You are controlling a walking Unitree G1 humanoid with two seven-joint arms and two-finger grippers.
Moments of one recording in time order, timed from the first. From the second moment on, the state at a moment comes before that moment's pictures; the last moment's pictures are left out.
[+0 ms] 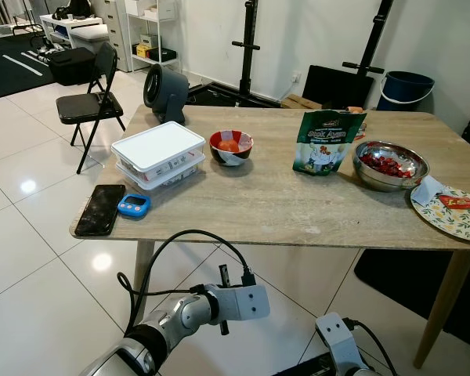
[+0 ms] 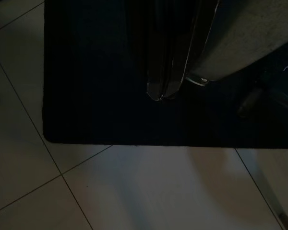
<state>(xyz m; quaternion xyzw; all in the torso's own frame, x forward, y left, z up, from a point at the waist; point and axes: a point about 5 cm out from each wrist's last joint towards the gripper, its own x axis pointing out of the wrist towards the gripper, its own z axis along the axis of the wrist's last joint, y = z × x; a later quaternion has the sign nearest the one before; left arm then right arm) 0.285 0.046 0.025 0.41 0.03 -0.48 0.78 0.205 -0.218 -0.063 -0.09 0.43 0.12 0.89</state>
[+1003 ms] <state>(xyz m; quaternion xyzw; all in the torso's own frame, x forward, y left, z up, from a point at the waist) 0.285 0.046 0.025 0.40 0.03 -0.49 0.77 0.200 -0.220 -0.066 -0.09 0.43 0.12 0.89</state>
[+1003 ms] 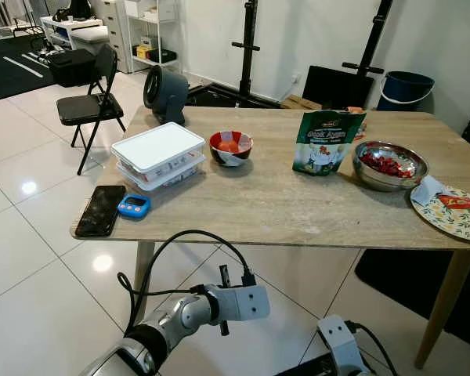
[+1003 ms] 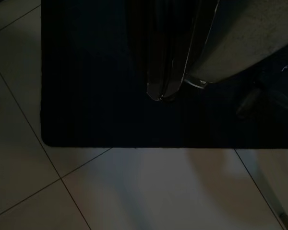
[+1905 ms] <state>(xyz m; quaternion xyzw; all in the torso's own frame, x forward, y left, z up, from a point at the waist) 0.285 0.045 0.025 0.40 0.03 -0.49 0.77 0.191 -0.221 -0.070 -0.09 0.44 0.12 0.89</state>
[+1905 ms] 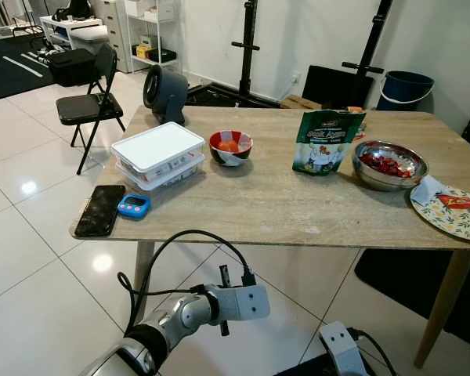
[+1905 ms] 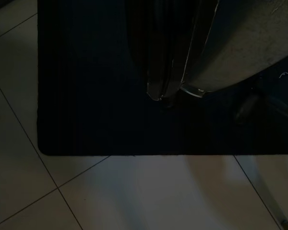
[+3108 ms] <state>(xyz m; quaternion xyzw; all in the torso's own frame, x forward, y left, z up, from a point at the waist) 0.311 0.137 0.031 0.05 0.11 -0.22 0.97 0.173 -0.220 -0.079 -0.09 0.46 0.12 0.87</state>
